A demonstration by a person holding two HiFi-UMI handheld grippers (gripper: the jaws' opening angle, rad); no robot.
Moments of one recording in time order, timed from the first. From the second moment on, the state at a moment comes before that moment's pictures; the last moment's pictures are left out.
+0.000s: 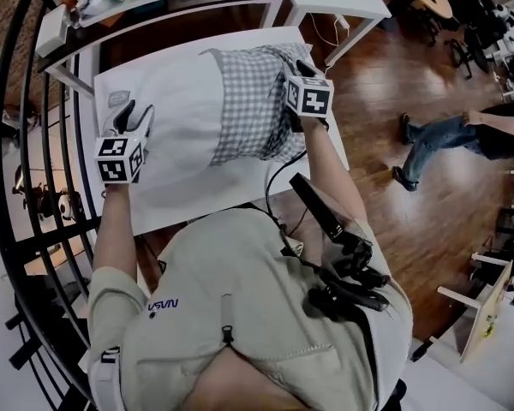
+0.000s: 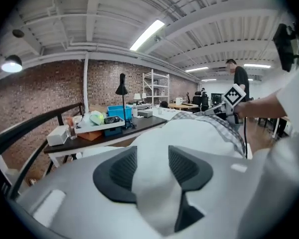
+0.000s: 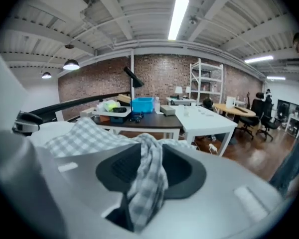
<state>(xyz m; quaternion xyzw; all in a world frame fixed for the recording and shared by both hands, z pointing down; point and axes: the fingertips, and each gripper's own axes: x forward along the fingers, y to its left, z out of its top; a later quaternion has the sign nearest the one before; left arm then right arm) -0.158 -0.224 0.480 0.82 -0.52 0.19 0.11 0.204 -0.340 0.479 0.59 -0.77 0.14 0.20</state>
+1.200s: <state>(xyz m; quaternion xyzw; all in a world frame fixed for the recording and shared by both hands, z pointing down) -0.074 -0.131 0.523 0.83 -0.49 0.27 0.04 0.161 -0.149 0.576 0.59 -0.74 0.13 0.29</state>
